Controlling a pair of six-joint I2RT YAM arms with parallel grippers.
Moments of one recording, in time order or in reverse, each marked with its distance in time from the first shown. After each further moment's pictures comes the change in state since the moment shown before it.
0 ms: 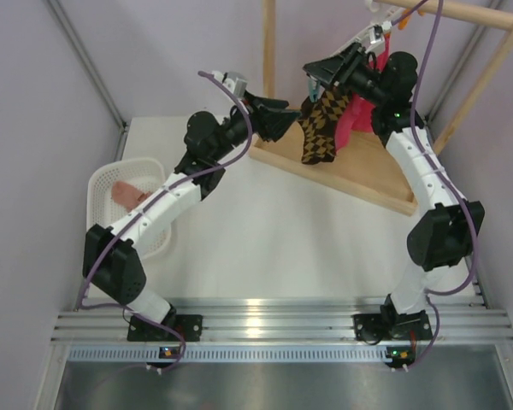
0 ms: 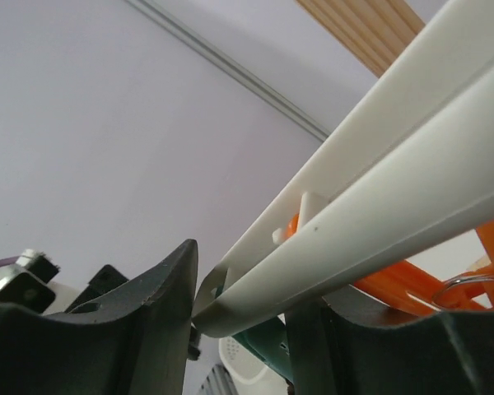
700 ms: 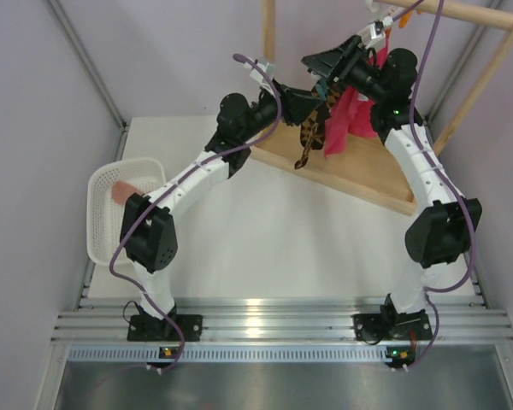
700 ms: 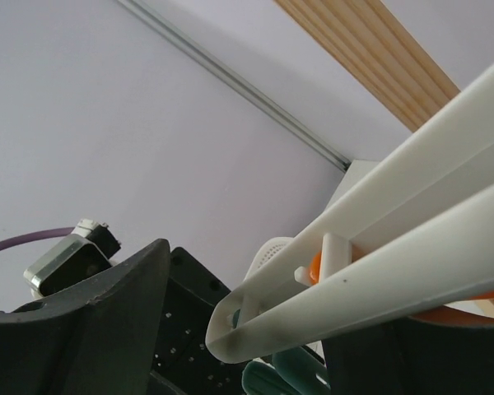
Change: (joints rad) left arm -0.020 0.312 0.325 -0.041 0.005 -0.021; right arm 0.001 0.048 0.061 0.013 0.016 -0.005
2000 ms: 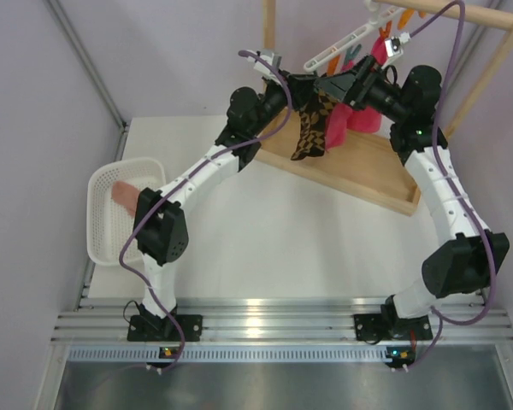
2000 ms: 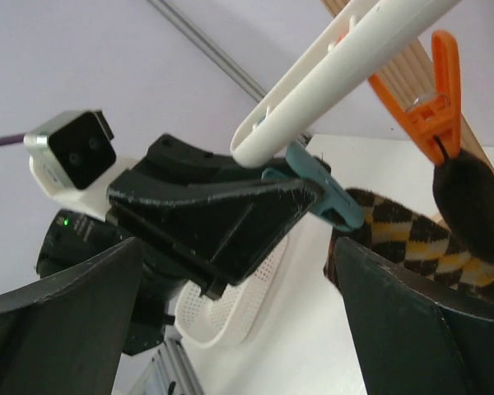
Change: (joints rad) left arm -0.025 0.112 0.165 -0.002 -0.209 0.098; right arm -0.051 -0.229 -0.220 -0.095 -0.041 -0.174
